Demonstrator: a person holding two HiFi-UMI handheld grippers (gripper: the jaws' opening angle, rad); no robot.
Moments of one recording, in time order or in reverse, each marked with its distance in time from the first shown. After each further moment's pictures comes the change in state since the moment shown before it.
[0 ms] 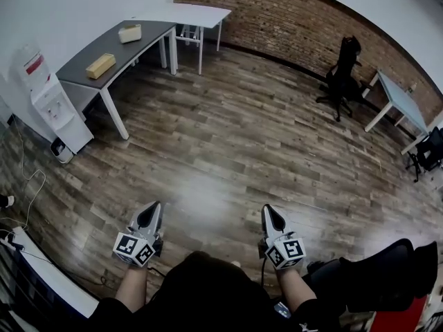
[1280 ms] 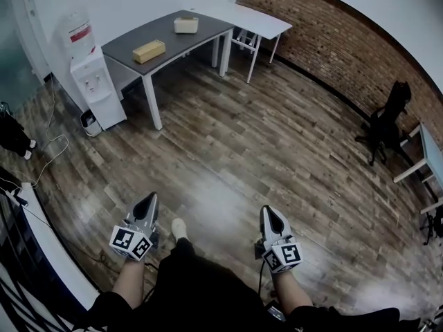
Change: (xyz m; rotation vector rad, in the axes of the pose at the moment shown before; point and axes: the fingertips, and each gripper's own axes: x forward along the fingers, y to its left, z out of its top) left arm -0.004 0.076 0.042 0.065 -0.124 0.299; right arm 0.134 0.028 0.018 0.001 -0.019 0.291
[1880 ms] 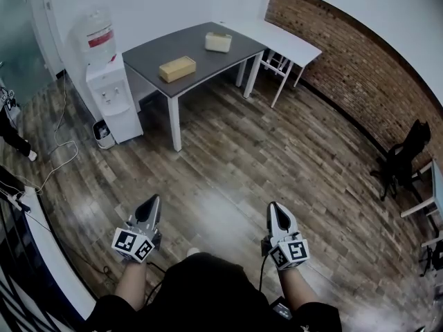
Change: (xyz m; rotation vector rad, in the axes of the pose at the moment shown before) left arm 0.071 0.187 0.045 0.020 -0.057 0.078; right arm 0.235 0.028 0.025 -0.079 0.009 0.078
